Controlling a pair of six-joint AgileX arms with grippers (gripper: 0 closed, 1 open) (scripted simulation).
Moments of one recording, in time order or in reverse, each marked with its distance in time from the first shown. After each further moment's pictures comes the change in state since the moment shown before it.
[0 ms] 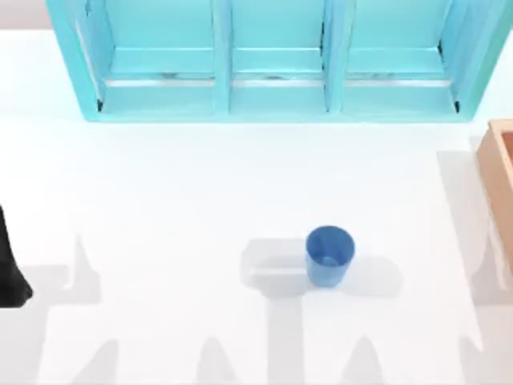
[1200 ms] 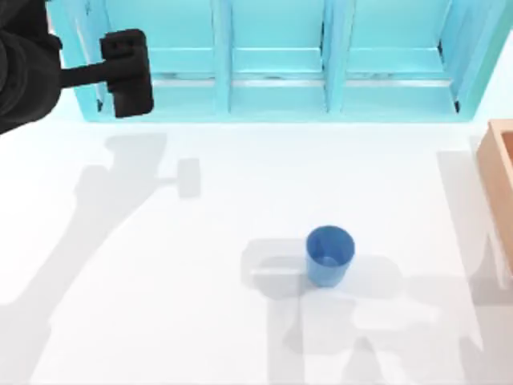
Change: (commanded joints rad) left arm -0.403 1.265 1.260 -0.865 -0.027 -0.412; right arm 0.000 0.000 0.000 0.000 0.000 0.000
